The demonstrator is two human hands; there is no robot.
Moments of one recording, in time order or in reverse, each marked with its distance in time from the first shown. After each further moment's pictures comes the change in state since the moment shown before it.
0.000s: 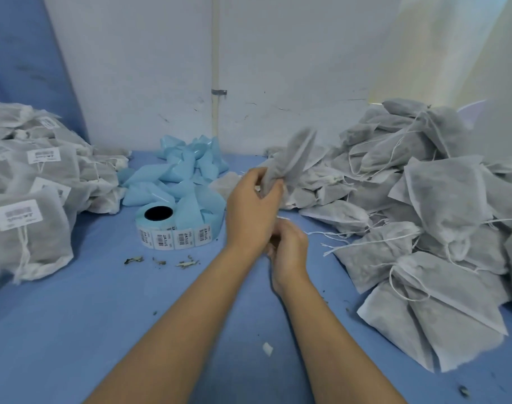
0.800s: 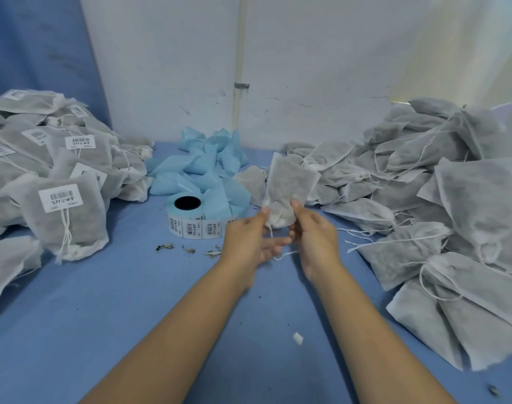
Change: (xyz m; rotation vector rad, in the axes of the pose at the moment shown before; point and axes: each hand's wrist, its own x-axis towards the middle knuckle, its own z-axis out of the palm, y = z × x) left_hand -0.031 -0.023 -0.047 -0.501 -0.077 -0.782; right_hand -0.004 -0.010 0.007 -0.090 0.024 0.029
